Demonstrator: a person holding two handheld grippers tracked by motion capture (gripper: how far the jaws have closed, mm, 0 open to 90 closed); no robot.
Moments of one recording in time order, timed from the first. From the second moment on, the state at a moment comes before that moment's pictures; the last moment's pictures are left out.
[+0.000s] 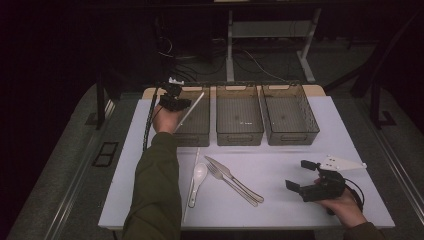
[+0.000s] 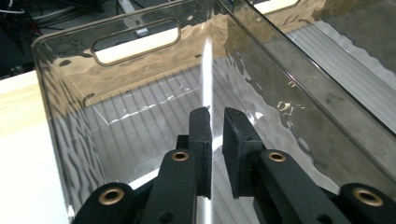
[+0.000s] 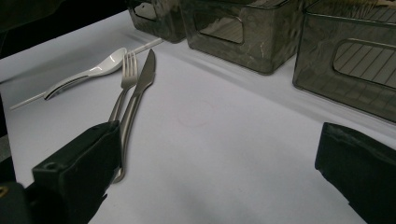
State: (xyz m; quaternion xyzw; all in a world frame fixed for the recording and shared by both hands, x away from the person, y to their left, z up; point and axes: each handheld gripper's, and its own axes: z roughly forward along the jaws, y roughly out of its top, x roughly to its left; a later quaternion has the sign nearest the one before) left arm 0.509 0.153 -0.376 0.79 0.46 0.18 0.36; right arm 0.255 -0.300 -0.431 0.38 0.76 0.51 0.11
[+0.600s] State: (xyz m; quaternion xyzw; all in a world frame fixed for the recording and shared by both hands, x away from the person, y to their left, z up) left arm 0.470 0.149 -0.343 0.79 0.44 0.18 0.39; right arm 0.255 -0.300 -0.431 0.38 0.77 0.51 0.12
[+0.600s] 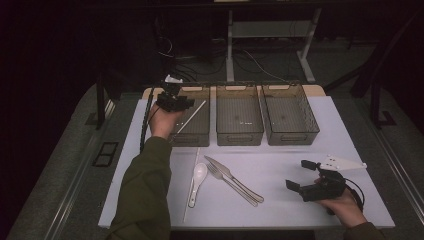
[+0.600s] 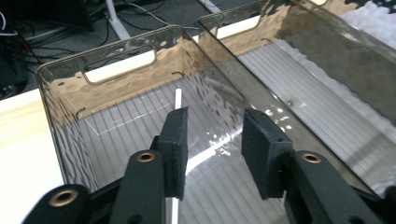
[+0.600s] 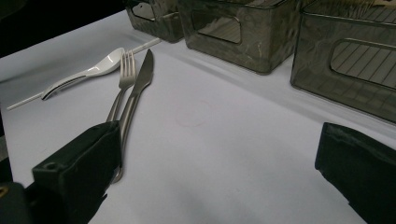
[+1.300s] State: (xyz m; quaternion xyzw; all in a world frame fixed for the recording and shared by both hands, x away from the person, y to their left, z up) left arm 0.369 0.167 -0.369 0.80 0.42 0.16 0.40; right arm 0.255 -0.300 -0.431 0.38 0.76 0.51 0.12
